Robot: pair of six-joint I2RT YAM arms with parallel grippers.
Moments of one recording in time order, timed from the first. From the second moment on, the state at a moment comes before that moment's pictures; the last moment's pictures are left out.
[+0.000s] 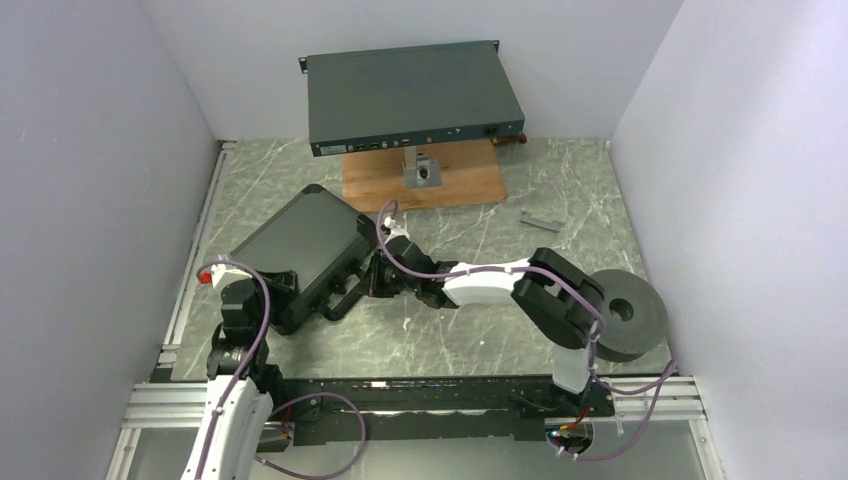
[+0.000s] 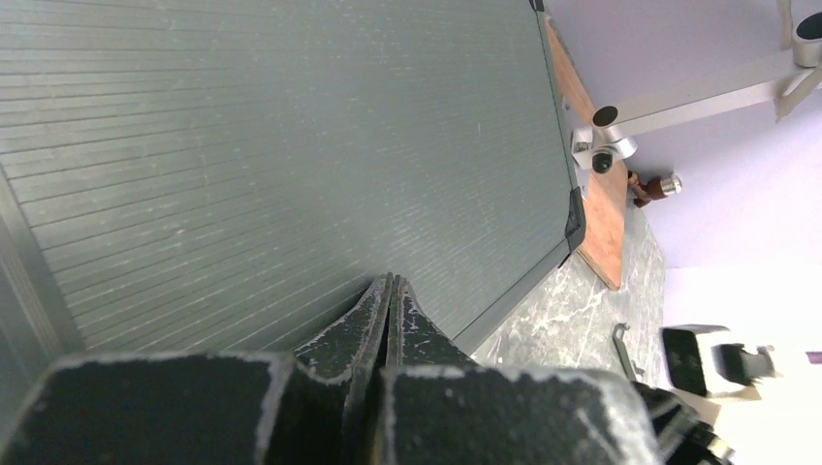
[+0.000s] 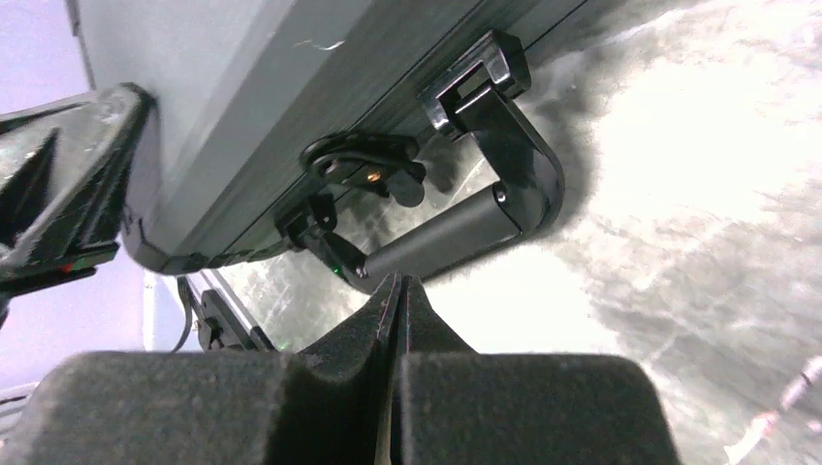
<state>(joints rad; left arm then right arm) 0.01 0.40 0.20 -0.18 -0.03 -0.93 1.00 1.90 1.06 0.27 -0.07 0.93</state>
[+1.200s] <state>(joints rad) 0.01 0.22 0.73 -0.59 -0.08 -0.42 1.00 1.28 0.76 0.35 0.16 0.57</state>
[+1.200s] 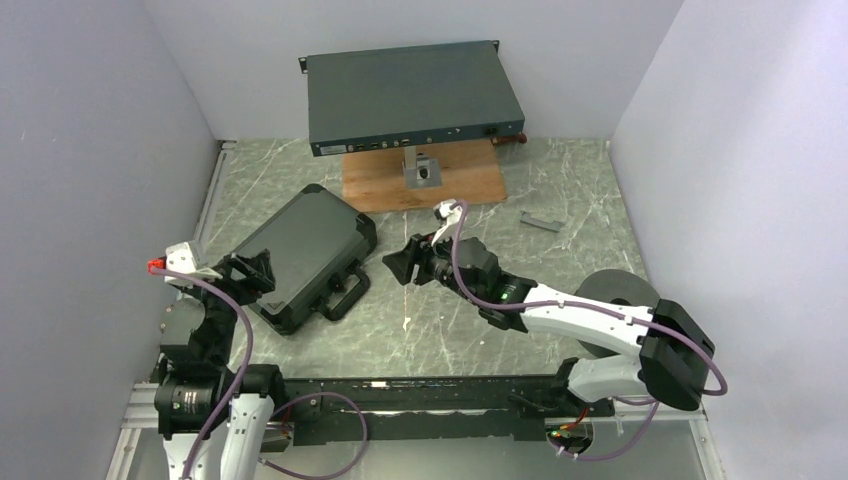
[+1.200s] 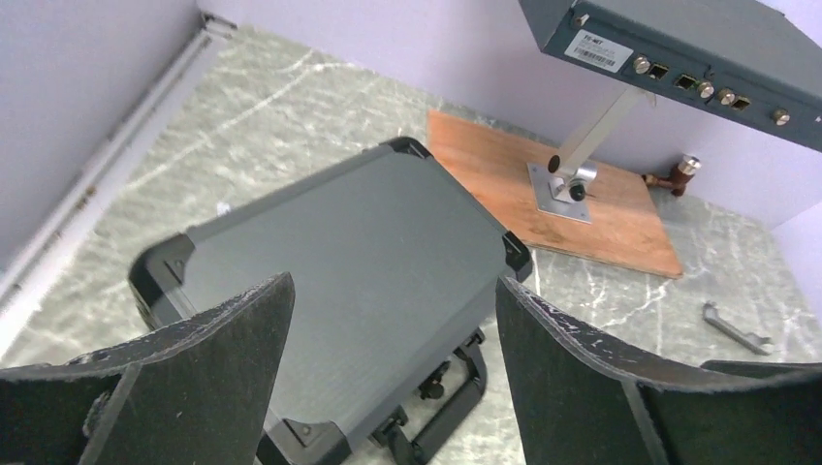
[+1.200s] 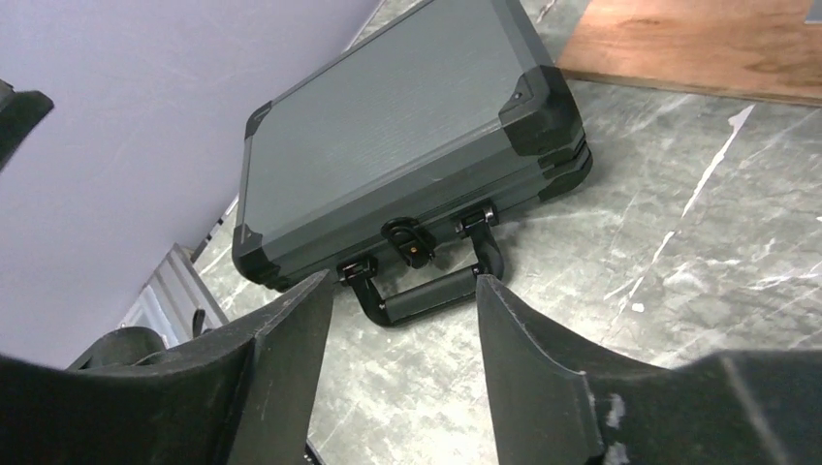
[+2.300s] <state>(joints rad) -0.03 0.26 0.62 -0.43 0.21 -0.20 0.97 1.07 0.69 0.11 0.74 0.35</state>
